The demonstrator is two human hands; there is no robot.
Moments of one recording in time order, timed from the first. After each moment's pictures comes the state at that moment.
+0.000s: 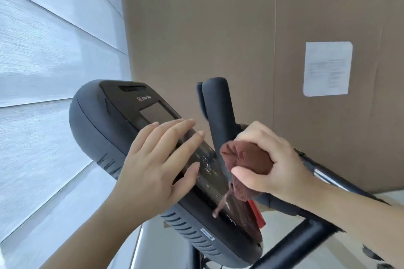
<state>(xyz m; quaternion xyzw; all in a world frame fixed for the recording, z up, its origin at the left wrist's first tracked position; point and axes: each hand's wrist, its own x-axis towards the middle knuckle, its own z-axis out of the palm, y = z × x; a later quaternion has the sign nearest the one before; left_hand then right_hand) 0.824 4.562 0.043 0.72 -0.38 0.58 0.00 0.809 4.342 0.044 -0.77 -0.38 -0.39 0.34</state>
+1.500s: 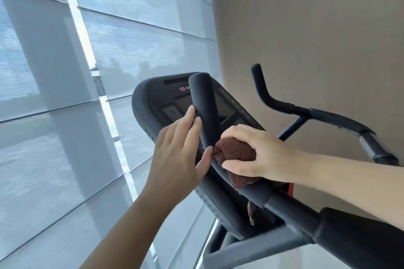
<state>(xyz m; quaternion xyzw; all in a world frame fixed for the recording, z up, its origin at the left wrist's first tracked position) 0.765 4.466 0.035 0.85 -0.07 0.52 -0.09 0.857 4.299 0.043 -0.72 -0.58 -0.11 0.37</state>
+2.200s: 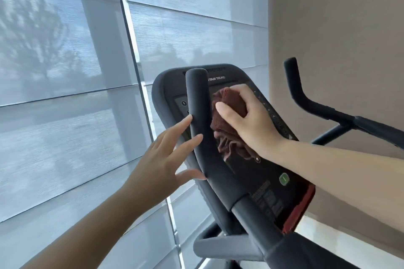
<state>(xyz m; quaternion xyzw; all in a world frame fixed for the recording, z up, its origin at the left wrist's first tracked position) 0.739 4.440 0.028 0.90 -0.03 0.40 -0.13 0.900 4.321 0.062 -0.57 -0.52 -0.12 0.62</state>
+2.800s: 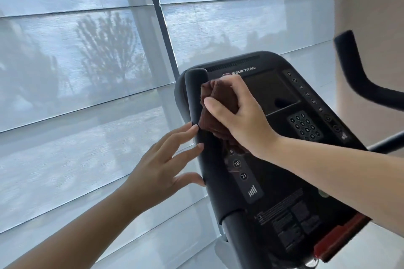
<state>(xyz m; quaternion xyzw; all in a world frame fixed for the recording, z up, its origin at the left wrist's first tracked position) 0.736 4.429 0.038 0.90 -0.03 0.39 -0.21 0.909 4.346 0.065 -0.39 -0.61 0.02 0.69</state>
